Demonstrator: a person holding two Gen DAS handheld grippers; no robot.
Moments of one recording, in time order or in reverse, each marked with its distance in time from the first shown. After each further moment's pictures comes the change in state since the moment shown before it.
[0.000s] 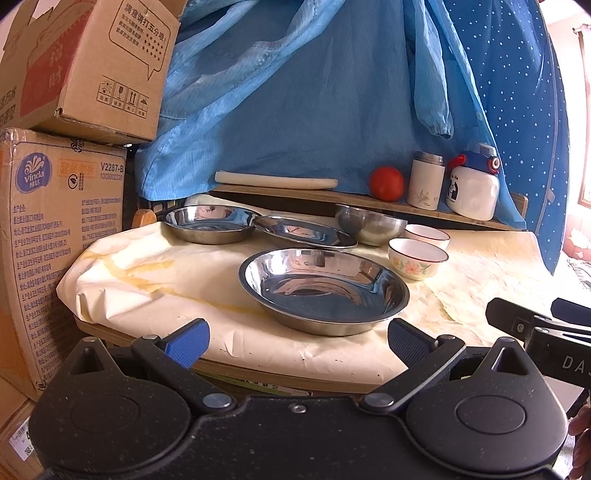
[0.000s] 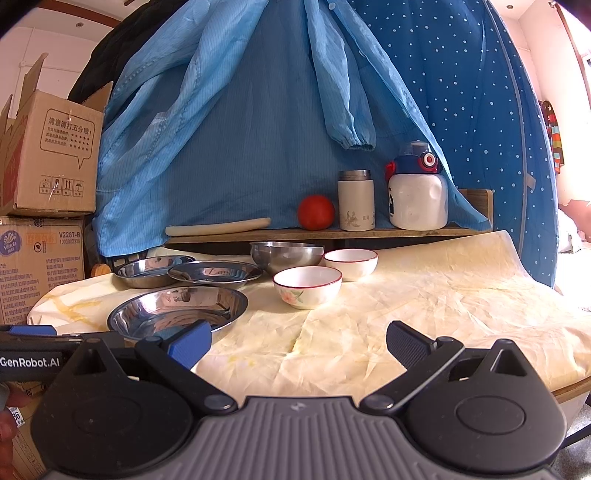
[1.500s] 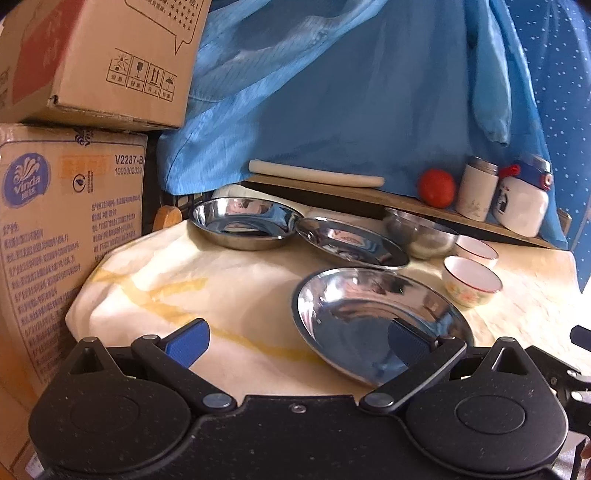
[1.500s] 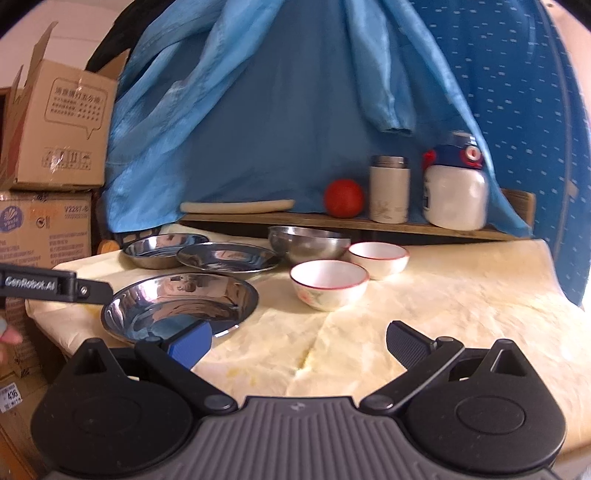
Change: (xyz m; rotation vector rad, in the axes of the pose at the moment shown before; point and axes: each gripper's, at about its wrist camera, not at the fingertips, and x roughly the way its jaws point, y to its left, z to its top) left arm 0.049 0.043 0.047 -0.063 0.087 0.058; right arm 0.047 0.007 0.022 -0.104 0.083 0.089
